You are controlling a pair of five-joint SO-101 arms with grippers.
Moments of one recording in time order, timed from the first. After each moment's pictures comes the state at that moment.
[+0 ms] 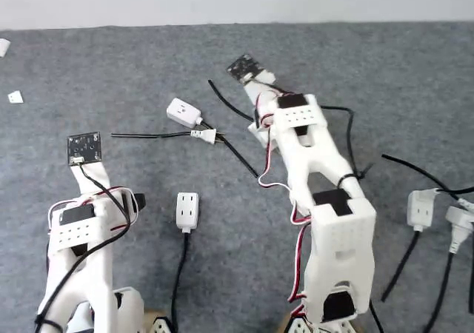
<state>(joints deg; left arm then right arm) -19.0 -32.4 68.4 43.4 0.7 -14.9 34.1 -12.5 51.9 29.4</state>
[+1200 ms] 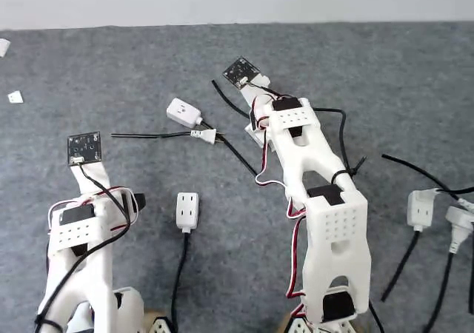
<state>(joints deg) -19.0 -32.4 68.4 43.4 0.7 -14.9 40.1 -15.9 48.5 29.6</state>
